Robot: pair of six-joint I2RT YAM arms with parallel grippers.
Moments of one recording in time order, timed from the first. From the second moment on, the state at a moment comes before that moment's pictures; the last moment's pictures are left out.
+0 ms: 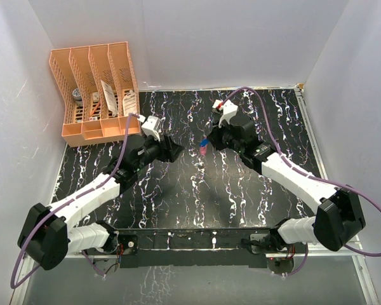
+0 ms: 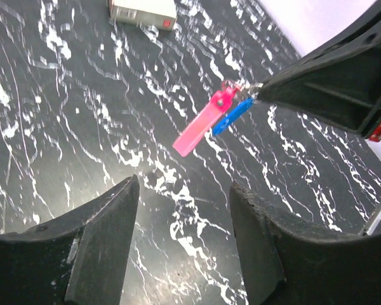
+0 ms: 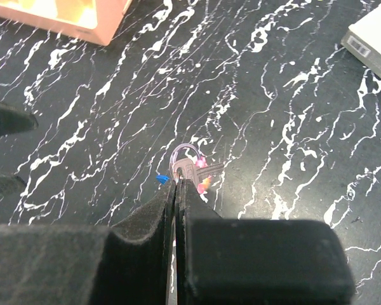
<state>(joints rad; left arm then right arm) -0.59 1.18 0.69 0.22 0.14 -0.40 0.57 1.31 0.97 -0.06 -0.04 0.19</state>
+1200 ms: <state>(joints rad) -0.59 1.26 0.37 0.98 0.40 0.08 0.54 1.28 0.99 -0.11 -0.54 0.03</state>
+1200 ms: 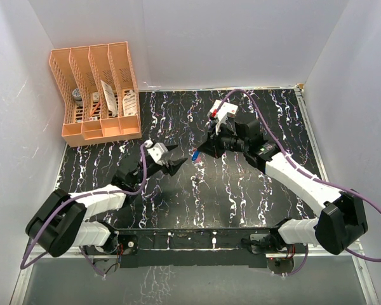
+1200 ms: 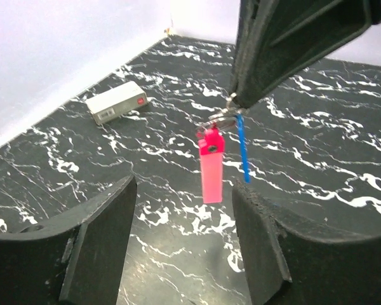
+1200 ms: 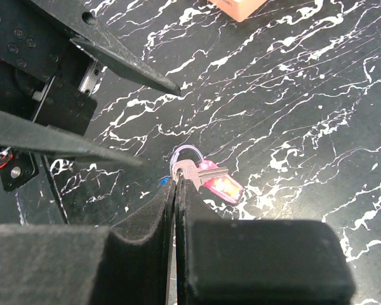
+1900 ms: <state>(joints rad) -0.59 1.54 0.32 1.45 0.42 -0.01 0.50 1.28 0.99 -0.09 -0.65 0.07</state>
